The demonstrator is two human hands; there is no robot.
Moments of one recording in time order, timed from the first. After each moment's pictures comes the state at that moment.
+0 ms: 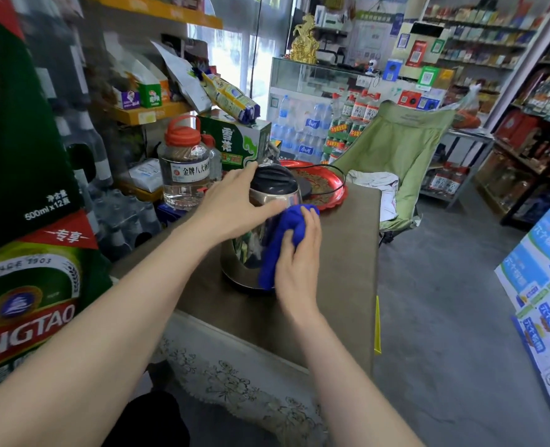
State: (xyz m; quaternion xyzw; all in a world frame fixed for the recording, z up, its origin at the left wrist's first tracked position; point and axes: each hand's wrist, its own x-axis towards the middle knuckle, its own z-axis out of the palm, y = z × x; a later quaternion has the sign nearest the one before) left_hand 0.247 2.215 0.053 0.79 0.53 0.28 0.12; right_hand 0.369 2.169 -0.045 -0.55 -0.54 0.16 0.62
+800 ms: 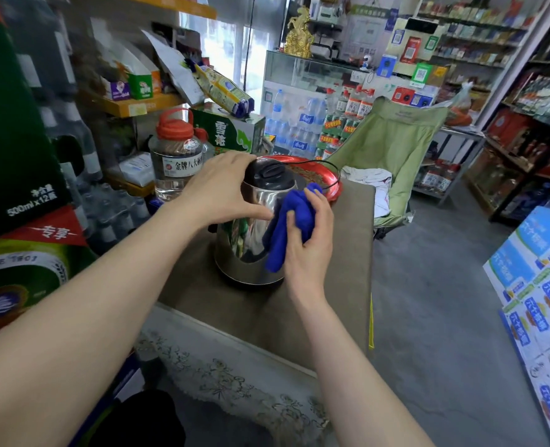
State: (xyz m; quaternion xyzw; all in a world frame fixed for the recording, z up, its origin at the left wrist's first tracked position) left_hand 0.235 2.240 0.058 0.84 0.48 0.25 0.02; right_hand 0.381 2.171 -0.026 -0.51 -0.52 0.10 0.68
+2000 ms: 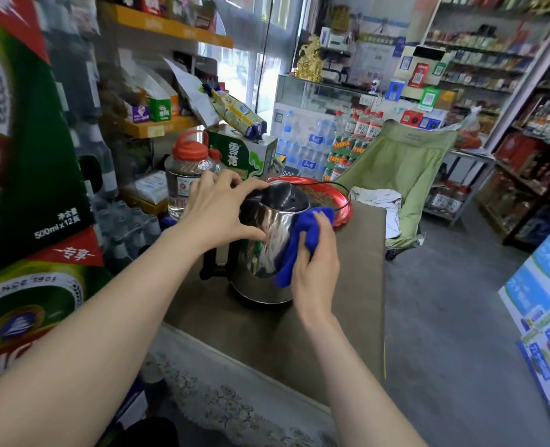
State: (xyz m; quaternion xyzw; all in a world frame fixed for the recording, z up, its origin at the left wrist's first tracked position) left_hand 0.214 2.243 0.057 0.81 0.55 0.21 -0.05; right_hand 0.377 2.188 -0.025 -0.57 -0.53 0.08 0.62
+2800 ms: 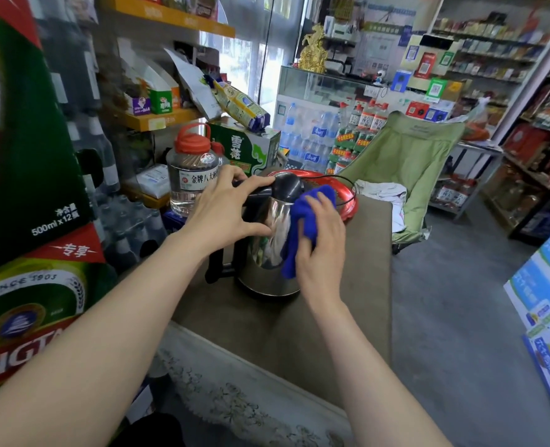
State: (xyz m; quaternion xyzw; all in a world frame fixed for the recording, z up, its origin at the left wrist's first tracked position) left_hand 0.211 2.252 0.038 0.81 0.52 0.28 0.05; right_hand 0.389 2.209 -0.028 -0.54 -0.61 -0.02 0.58
